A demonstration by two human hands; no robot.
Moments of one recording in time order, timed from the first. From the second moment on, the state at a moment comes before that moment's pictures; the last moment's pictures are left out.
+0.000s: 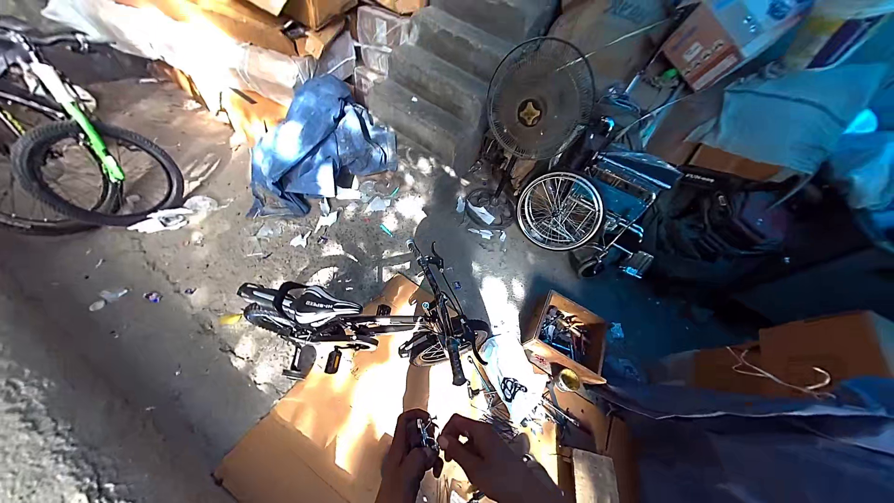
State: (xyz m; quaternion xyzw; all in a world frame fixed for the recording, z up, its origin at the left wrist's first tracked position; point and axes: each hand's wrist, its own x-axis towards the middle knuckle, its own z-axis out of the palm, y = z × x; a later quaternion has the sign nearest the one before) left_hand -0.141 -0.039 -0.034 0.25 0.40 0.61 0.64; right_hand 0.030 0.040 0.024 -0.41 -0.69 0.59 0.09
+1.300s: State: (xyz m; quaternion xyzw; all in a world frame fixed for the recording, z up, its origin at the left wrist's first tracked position) left_hand -0.157 0.087 -0.003 0.26 0.48 0.60 0.58; right_hand 0.013 0.172 -0.006 -0.31 -0.64 0.68 0.18
